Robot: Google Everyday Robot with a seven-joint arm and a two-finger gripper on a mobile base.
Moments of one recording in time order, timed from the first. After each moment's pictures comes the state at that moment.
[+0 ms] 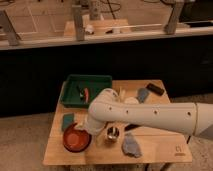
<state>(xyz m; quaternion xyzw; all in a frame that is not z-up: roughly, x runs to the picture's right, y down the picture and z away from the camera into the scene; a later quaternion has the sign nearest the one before) -0.088 0.227 0.691 -0.24 -0.32 -0.39 0.83</state>
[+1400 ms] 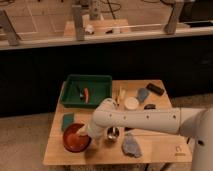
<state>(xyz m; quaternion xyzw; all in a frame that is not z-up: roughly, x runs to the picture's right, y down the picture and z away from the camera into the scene) -0.093 0.271 0.763 -0.22 -0.36 -0.44 0.79</state>
